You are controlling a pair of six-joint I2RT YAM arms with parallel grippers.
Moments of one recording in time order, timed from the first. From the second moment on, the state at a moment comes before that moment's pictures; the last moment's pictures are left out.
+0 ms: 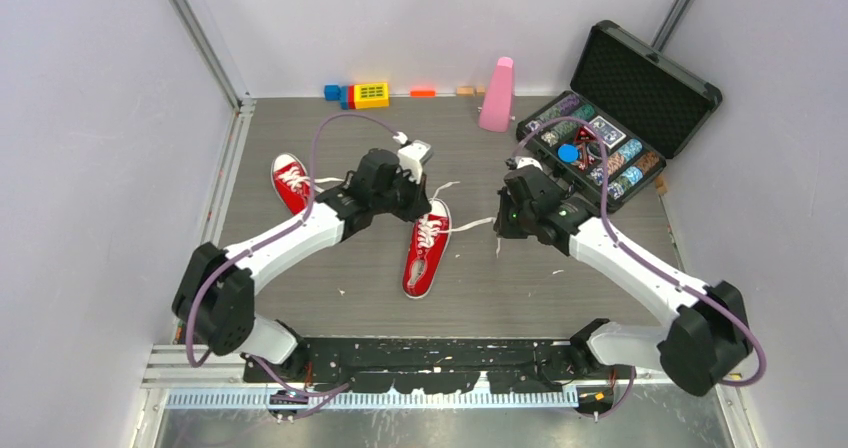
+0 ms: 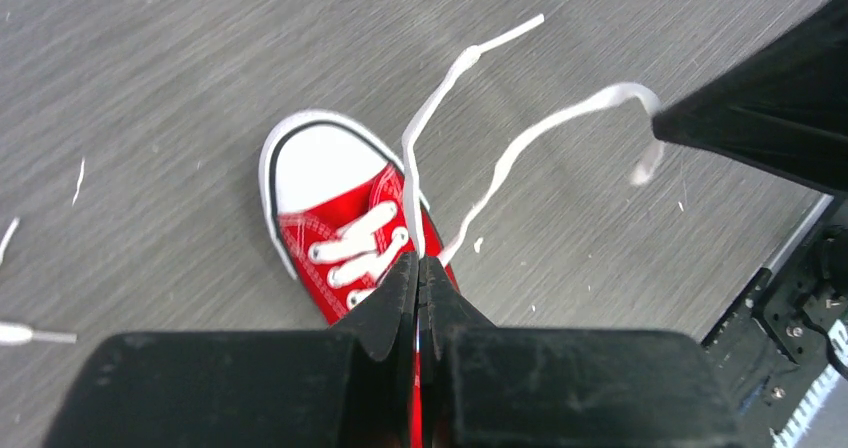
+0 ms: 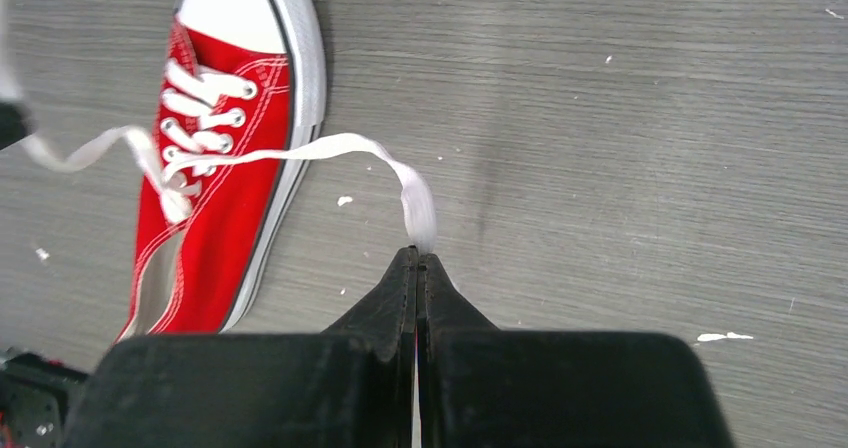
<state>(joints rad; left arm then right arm) -0.65 1.42 0.99 -0.15 0.22 -0.21 0.57 1.26 0.91 -0.55 0.13 0.52</state>
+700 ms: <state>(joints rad) -0.83 1.76 1.40 -0.40 0.15 -0.05 0.57 1.08 0.82 -0.52 0.03 0.56</state>
